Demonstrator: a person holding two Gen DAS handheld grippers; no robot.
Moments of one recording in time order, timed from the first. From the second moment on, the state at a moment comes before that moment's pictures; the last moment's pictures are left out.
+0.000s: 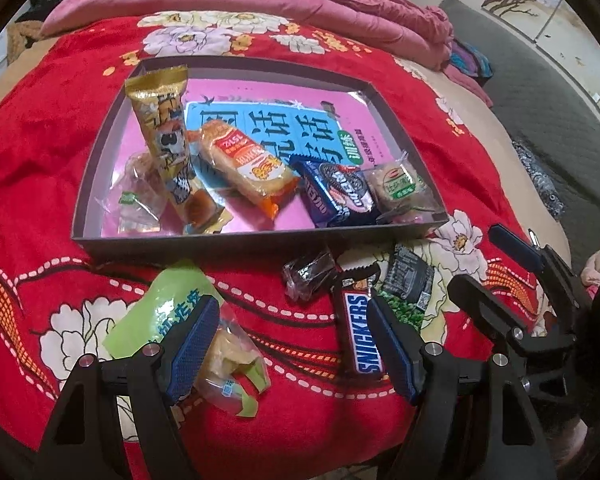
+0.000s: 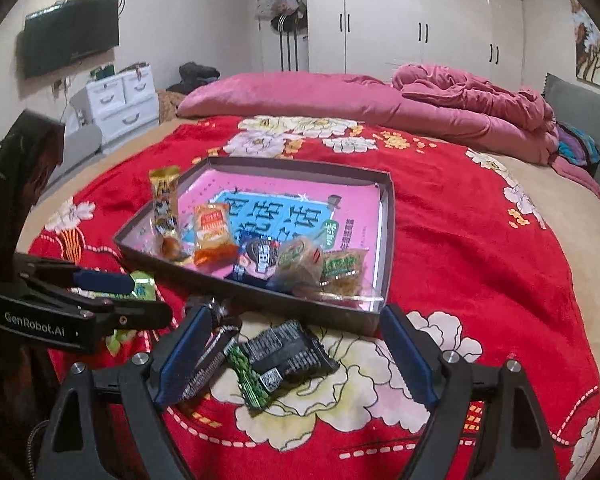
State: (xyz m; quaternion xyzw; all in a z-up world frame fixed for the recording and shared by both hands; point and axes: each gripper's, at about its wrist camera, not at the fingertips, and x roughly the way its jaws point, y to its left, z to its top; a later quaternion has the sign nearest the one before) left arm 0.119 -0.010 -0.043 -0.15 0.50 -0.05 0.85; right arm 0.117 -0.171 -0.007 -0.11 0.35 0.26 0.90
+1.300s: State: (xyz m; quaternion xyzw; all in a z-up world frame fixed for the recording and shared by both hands) left arm 0.159 -0.009 -0.072 -0.18 0.51 -0.02 0.84; right arm 0.150 -0.147 -0.075 -0.18 0.46 0.25 0.83
